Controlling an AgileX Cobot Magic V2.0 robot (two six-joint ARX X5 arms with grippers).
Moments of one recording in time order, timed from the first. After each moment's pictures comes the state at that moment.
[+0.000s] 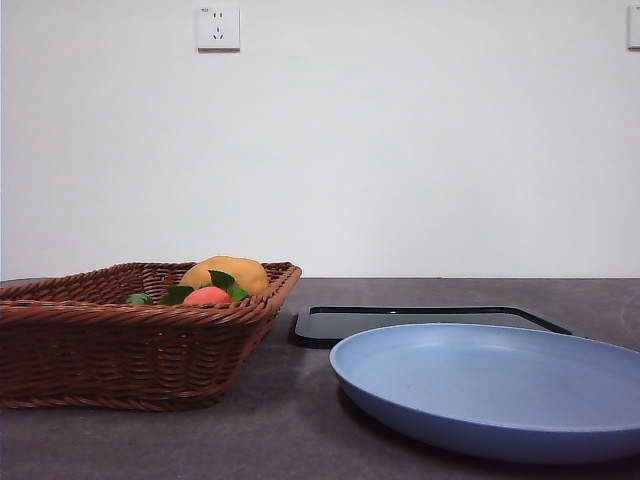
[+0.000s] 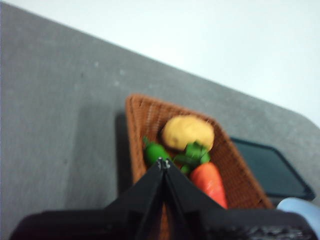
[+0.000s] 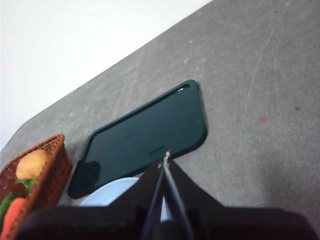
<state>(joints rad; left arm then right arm) -0.03 0.07 0.16 -0.23 0.24 -0.41 0.05 0.07 0.10 -0.24 -0.16 0.52</state>
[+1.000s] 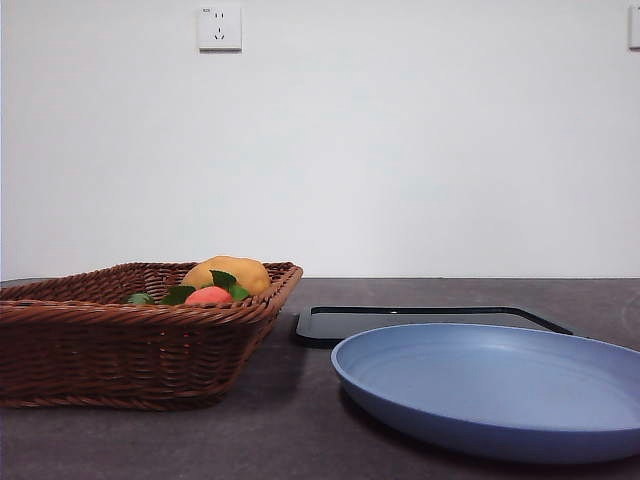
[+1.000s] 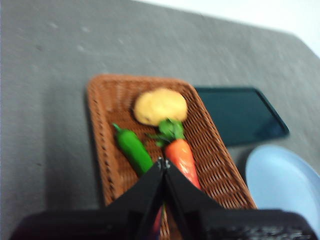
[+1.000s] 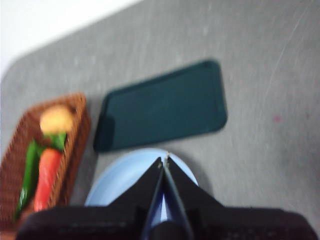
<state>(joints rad) -0.03 0.69 0.69 -0.51 0.42 -0.16 0.05 0.55 0.70 -0.68 -0.26 0.33</state>
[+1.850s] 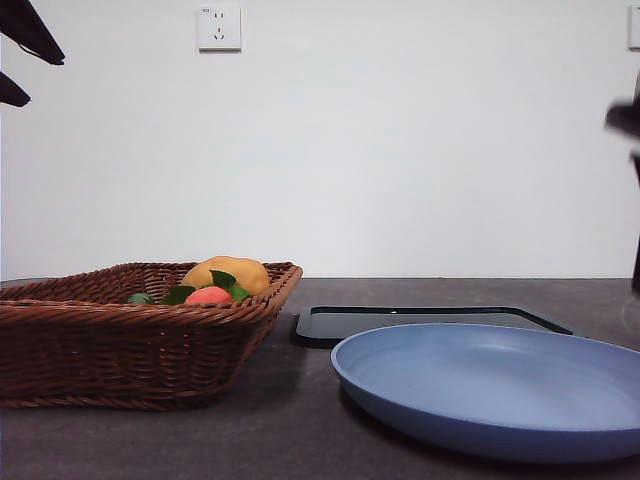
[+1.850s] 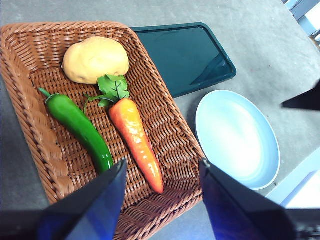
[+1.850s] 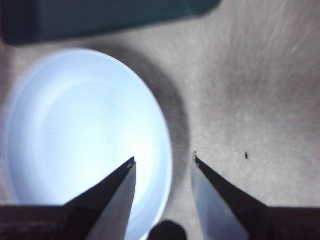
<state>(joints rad) -0.09 0.90 0.86 -0.72 0.60 -0.03 0.09 1.21 0.72 -0.68 -0.34 0.17</state>
